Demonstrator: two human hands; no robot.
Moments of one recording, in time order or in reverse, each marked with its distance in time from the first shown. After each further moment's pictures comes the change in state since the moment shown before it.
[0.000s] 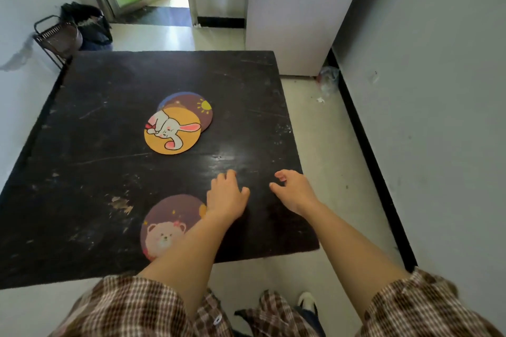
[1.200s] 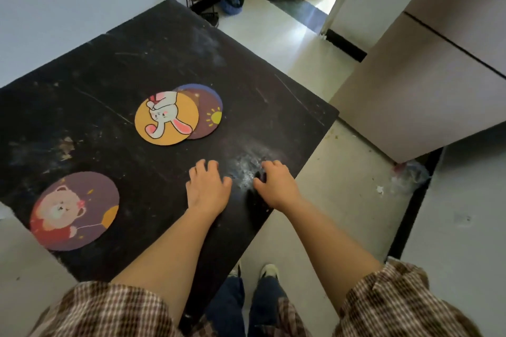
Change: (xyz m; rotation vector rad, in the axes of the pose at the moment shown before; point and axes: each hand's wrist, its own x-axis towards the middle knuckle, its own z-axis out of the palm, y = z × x) left_hand 0.152 0.121 0.024 -0.213 0.405 -0.675; right_hand 0.257 -0.038 -0.091 -0.489 -0.437 -0.627
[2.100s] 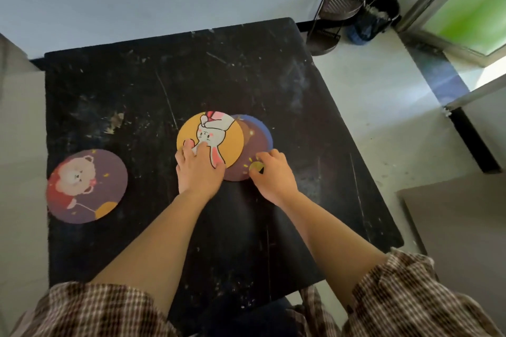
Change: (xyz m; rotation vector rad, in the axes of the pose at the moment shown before) left_hand 0.128 -0.004 -0.042 -0.171 0.366 -0.560; right_hand 0.197 -0.086 -0.029 -0.080 -0.228 -0.566
